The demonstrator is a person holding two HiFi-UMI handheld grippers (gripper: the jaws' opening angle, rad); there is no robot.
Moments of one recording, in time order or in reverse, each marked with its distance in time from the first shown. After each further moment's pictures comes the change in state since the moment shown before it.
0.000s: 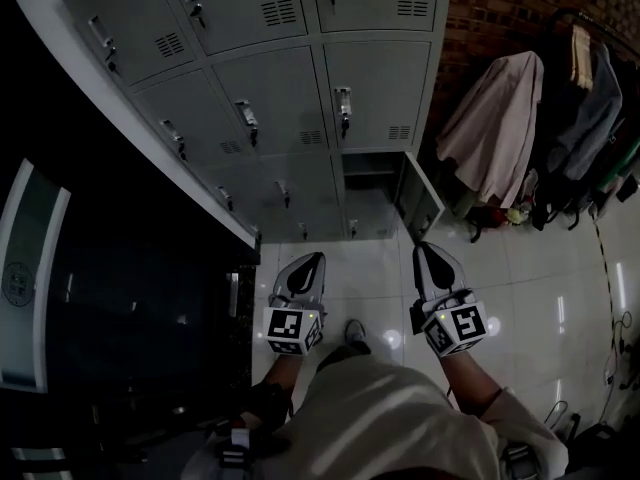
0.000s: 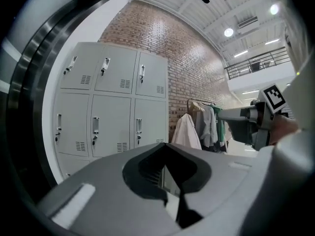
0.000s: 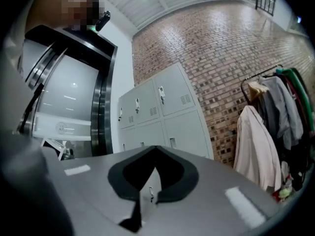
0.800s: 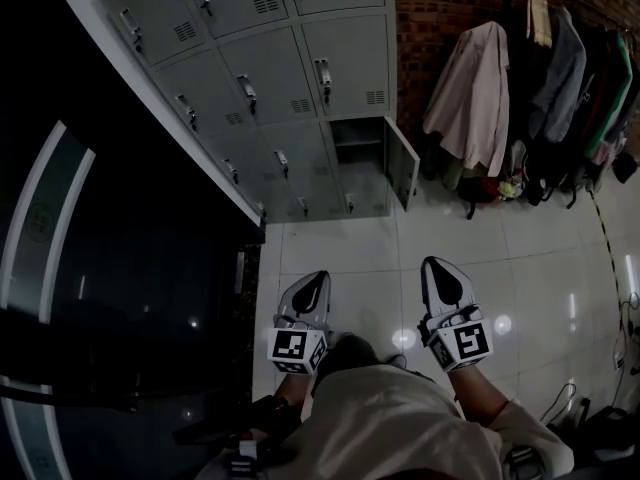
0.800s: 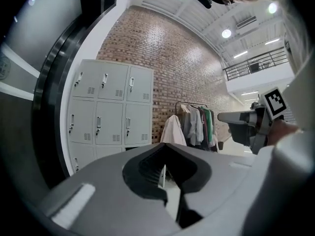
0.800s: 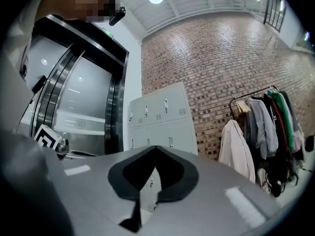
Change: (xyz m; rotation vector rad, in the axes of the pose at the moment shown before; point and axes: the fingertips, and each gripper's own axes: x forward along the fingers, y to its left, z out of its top) left arm -0.191 -0.189 0.053 0.008 -0.014 0.017; right arm -0.248 0.072 0.080 -0.088 0.005 -0.013
